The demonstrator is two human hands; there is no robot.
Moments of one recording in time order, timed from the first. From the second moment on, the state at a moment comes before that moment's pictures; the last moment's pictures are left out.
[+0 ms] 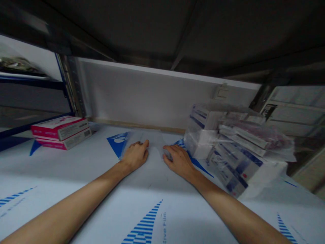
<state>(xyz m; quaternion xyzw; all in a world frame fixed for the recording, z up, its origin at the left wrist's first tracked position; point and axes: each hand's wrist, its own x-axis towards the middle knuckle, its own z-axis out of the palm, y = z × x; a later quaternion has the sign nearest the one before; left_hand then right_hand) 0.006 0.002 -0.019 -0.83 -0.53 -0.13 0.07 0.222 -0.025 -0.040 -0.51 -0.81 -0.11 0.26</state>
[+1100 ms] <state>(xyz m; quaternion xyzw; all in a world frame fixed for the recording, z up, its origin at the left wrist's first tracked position) 0.008 -0.010 -0.001 -0.87 -0.44 -0.17 0.15 0.247 -0.040 -0.029 -0.42 -0.87 -0.21 0.17</state>
